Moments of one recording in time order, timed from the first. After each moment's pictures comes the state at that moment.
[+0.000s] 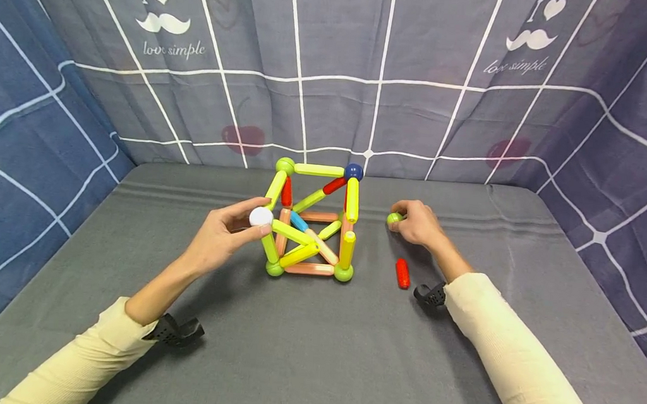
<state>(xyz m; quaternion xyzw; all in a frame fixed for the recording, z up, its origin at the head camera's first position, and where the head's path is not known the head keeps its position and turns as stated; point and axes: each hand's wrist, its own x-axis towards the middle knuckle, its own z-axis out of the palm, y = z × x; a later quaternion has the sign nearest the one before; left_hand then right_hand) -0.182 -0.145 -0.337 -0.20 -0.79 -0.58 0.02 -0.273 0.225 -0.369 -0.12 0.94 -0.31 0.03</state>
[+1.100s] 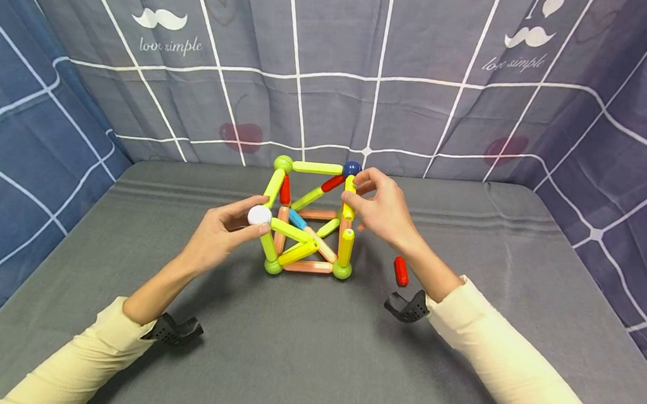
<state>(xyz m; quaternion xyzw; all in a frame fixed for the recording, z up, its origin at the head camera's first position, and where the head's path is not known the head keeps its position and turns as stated) -0.181 -0.145 -0.338 -0.21 -0.79 -0.58 0.02 -0.220 0.150 -0.299 -0.15 0.83 -0.53 -0.03</state>
